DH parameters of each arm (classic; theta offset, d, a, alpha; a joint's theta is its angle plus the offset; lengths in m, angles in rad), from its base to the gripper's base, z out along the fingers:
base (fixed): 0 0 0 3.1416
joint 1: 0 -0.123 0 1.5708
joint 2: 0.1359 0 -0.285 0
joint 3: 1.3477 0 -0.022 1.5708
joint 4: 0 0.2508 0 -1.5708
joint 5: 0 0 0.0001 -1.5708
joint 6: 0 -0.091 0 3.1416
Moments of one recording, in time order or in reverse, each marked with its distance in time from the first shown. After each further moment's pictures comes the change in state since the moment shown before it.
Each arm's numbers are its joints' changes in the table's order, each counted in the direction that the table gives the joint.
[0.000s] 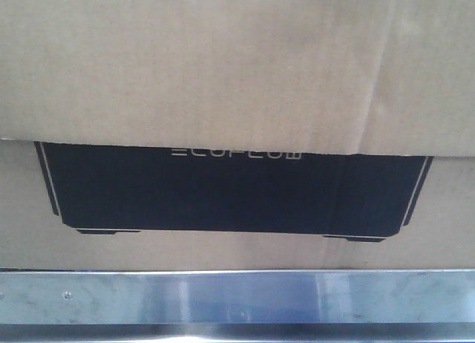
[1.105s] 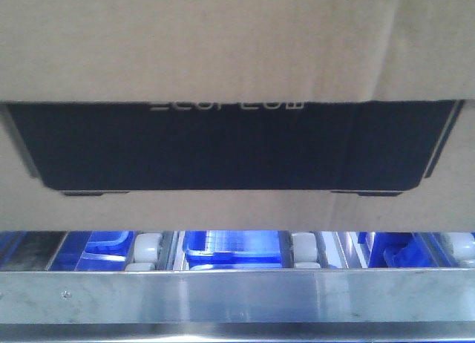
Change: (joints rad) left arm 0.000 -0.342 0.227 -0.004 -0.147 0.044; right arm -0.006 -0.184 0.076 0.051 0.004 0.017
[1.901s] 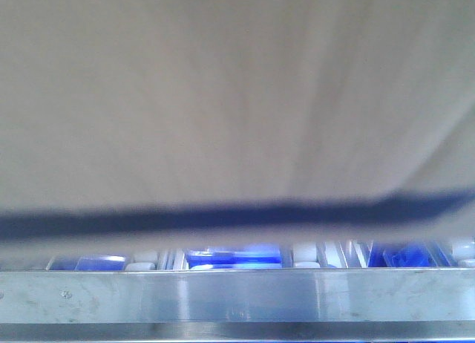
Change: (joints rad) left arm 0.000 -0.759 0.370 -0.041 -0.099 0.001; right arm -0.006 -0.622 0.232 0.181 -0.013 0.000
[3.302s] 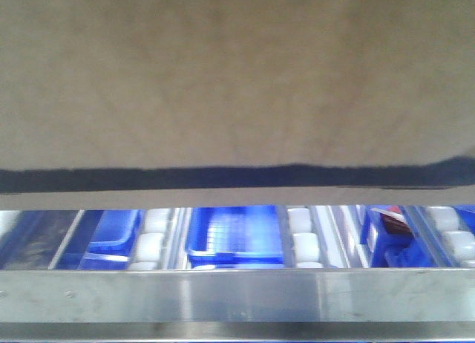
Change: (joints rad) left arm 0.000 -0.065 0.000 -0.017 -0.046 -0.019; right arm 0.006 -0.164 0.000 0.014 0.015 -0.002
